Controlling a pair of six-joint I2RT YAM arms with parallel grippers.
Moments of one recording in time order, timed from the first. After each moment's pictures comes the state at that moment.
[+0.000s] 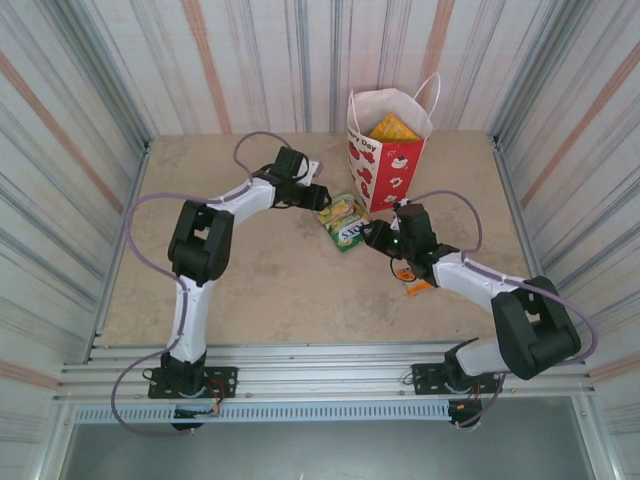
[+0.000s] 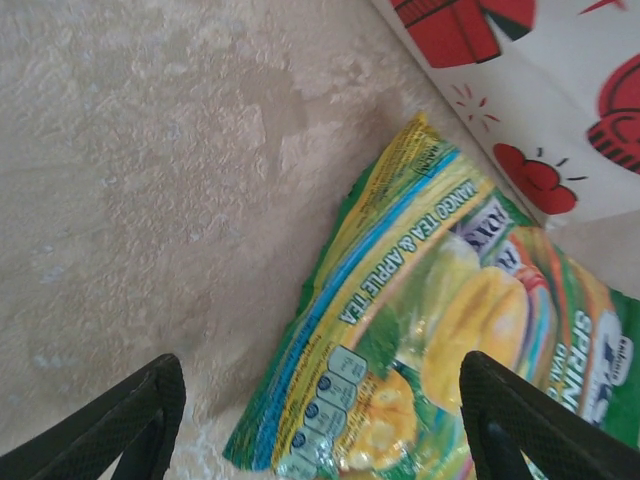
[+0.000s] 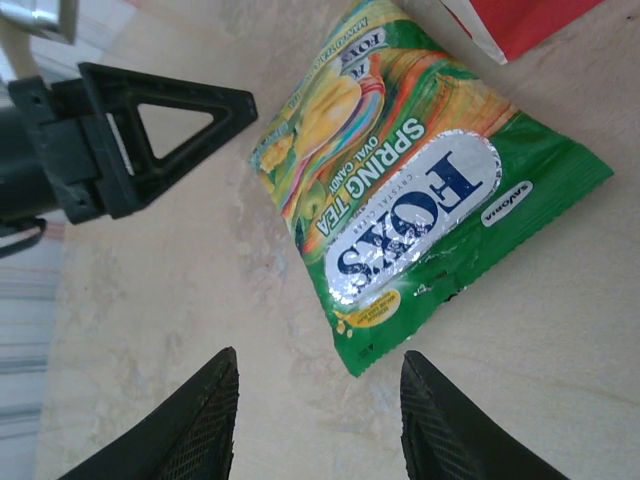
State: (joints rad) left arm -0.45 2.22 1.69 -0.38 0.32 -0.16; right arm 0.43 1.39 0.64 0.14 -0.19 0.84
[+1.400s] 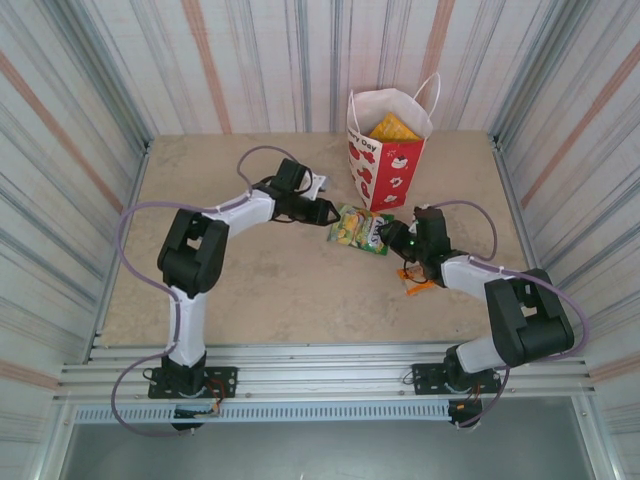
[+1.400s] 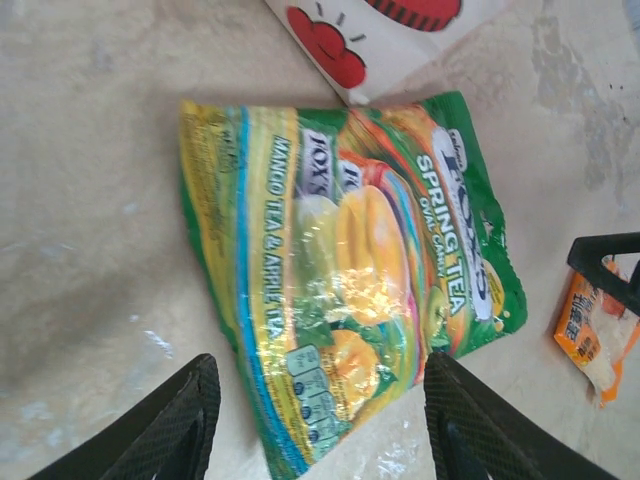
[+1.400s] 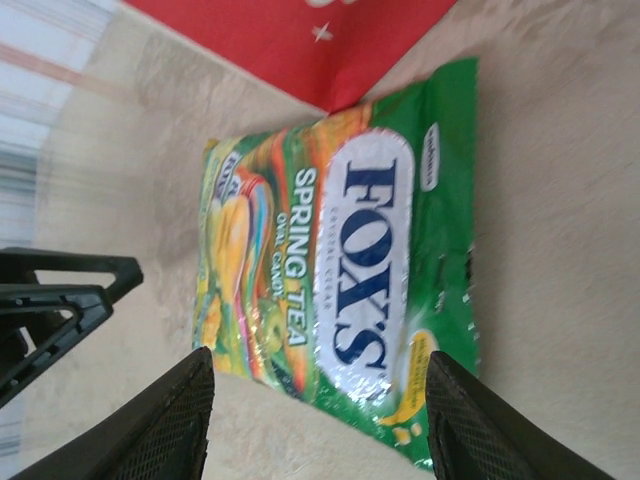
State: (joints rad) left arm -0.50 2.08 1.49 -0.32 0.52 -0.23; right arm 0.26 1.44 0.55 0.25 -0.23 0.84
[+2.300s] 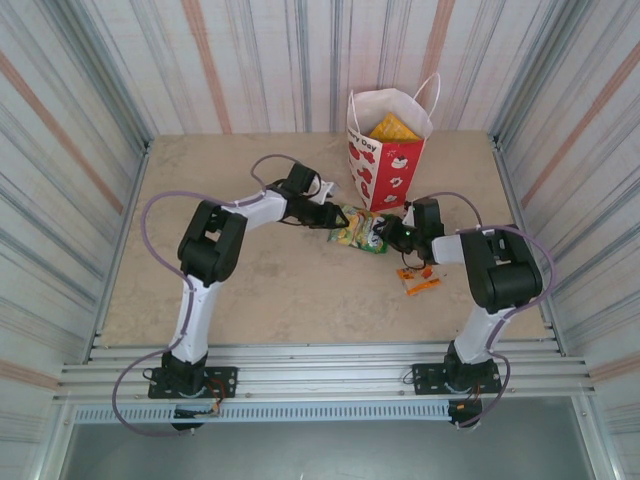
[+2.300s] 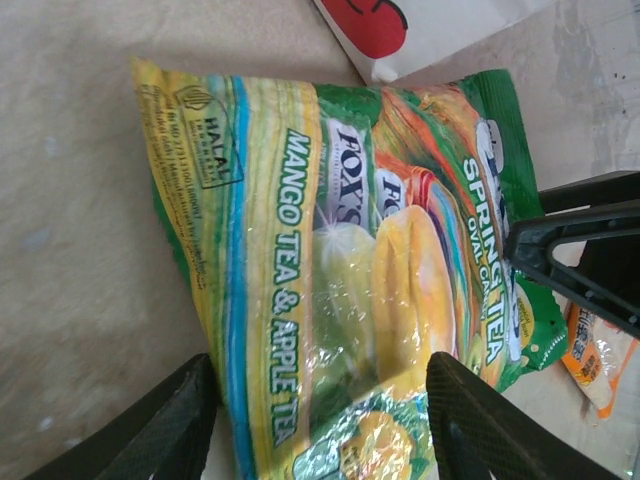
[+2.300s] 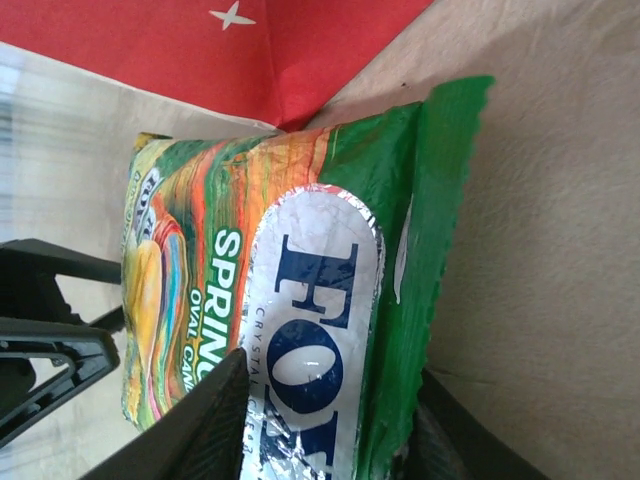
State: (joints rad) left arm -0.52 2.26 1.61 -0.32 0.63 -0.29; right arm 0.20 1.79 0.72 0.33 -0.43 0.75
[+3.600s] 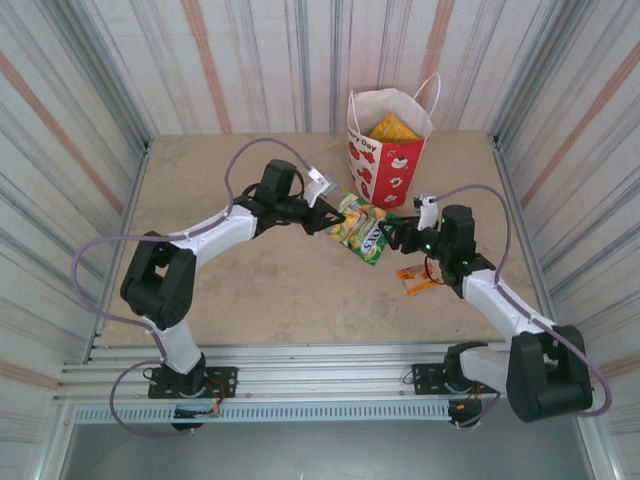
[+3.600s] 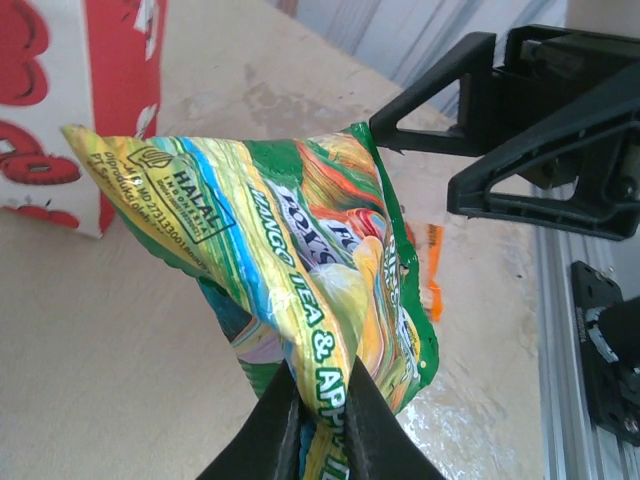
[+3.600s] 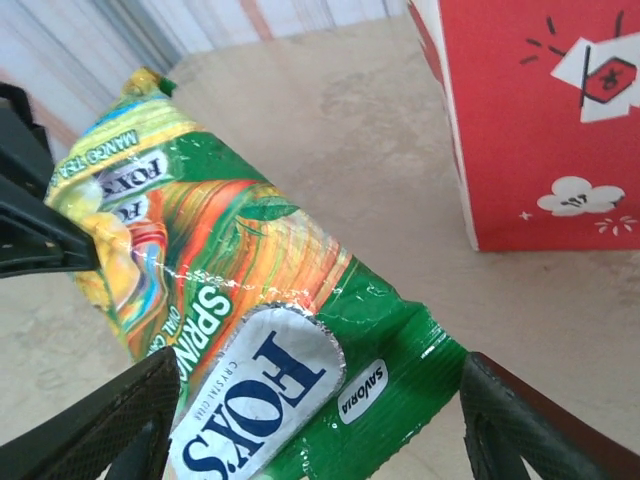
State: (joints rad) left arm -0.55 1.75 1.23 -0.09 0.78 0.07; right arm 0.17 1.11 0.53 0.15 -0.51 0.23
